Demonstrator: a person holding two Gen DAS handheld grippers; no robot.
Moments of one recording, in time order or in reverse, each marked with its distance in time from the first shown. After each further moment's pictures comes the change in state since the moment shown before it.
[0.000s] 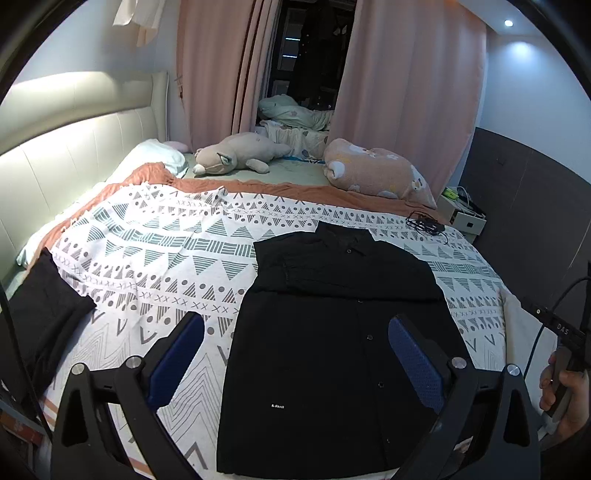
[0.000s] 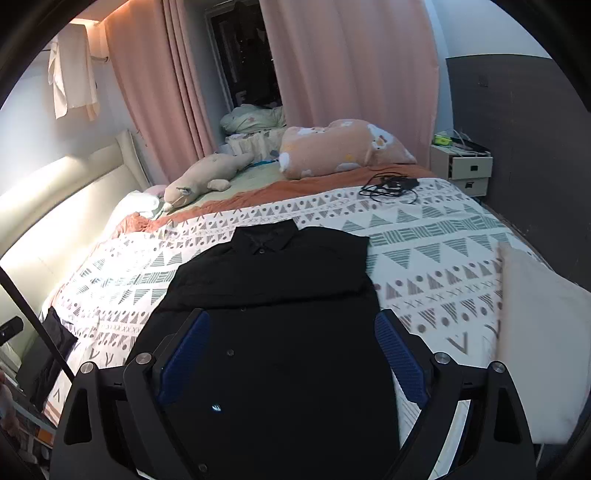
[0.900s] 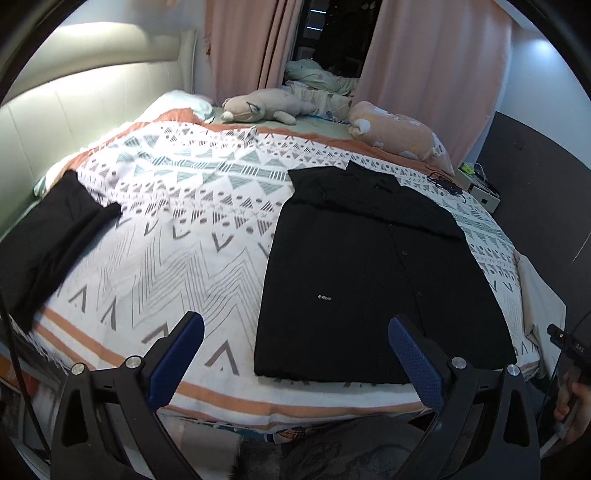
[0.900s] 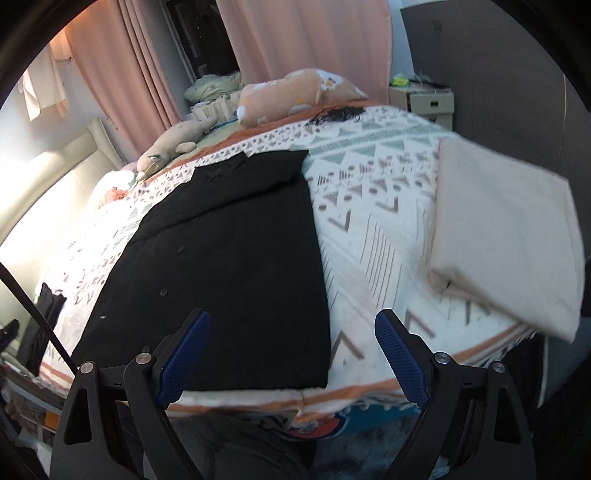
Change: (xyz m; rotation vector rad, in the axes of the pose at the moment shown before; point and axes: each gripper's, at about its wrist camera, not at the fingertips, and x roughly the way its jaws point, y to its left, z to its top) left arm -0.010 0.065 -0.130 -0.087 0.130 0.034; right arm -0.072 -0.073 -0.107 0.137 0.153 -0.020
